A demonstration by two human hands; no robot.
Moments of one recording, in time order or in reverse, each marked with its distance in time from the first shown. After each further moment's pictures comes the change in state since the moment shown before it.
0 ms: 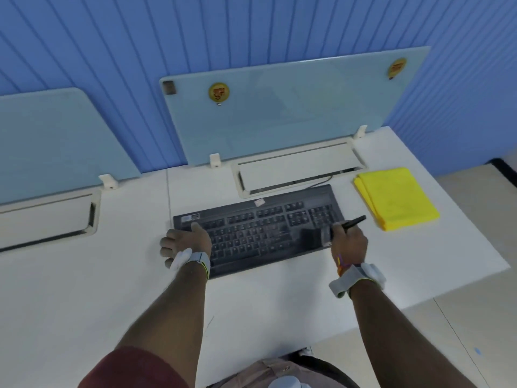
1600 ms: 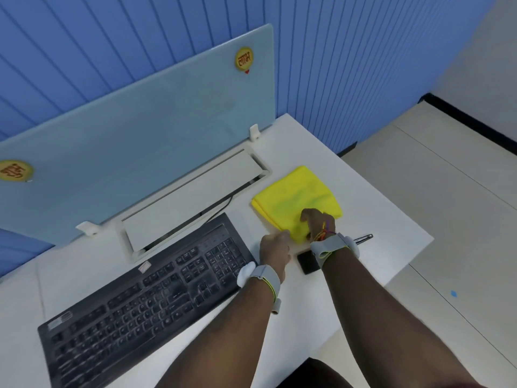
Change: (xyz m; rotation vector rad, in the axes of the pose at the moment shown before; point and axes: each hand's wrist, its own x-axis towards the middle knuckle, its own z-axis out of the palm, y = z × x) left_hand -0.293 0.160 0.271 -0.305 -0.932 -0.008; right_hand 0.206 0.050 -0.103 0.576 -0.023 0.384
